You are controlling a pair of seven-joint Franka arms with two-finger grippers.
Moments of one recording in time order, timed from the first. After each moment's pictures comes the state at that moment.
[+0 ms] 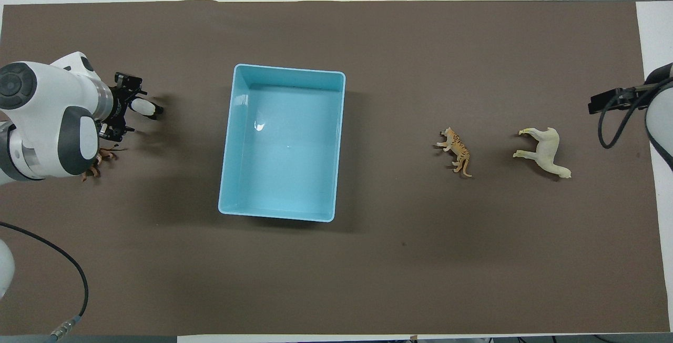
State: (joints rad) left arm 0.06 0.37 -0.05 -1.94 0.04 2.46 -1.17; right arm -0.10 0.20 -0.09 -1.76 -0.02 1.97 -0.18
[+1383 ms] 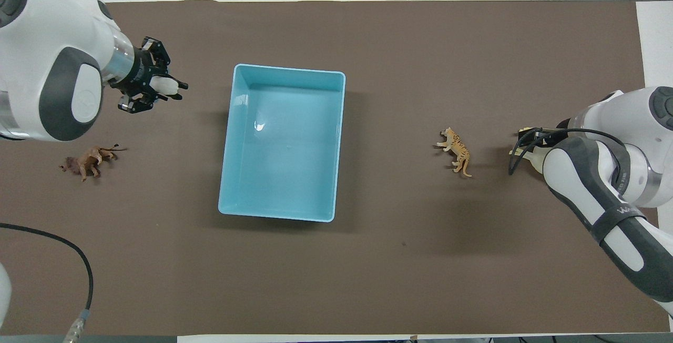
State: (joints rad) left arm -0.13 0.30 -0.10 -1.60 -0.02 1.96 -1.35; right arm -0.04 0.20 -0.08 -2.15 0.02 2.34 0.03
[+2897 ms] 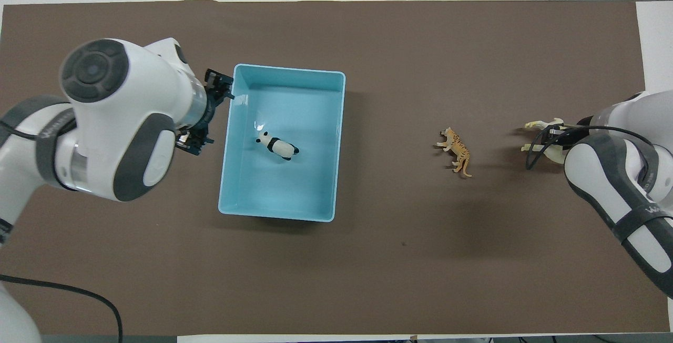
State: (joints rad) left arm -0.24 0.13 -0.07 -1.83 -0.02 2.06 -1.35; right arm -0.09 0.18 -0.08 -2.10 0.08 2.31 0.03
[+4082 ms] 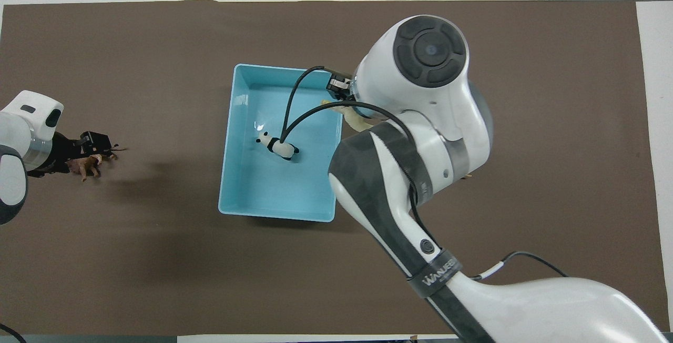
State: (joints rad) left arm 0.20 0.06 -0.07 -2.15 0.08 2.22 -0.24; right arm 0.59 0.40 -0.06 -1.45 0.09 2.01 0.92
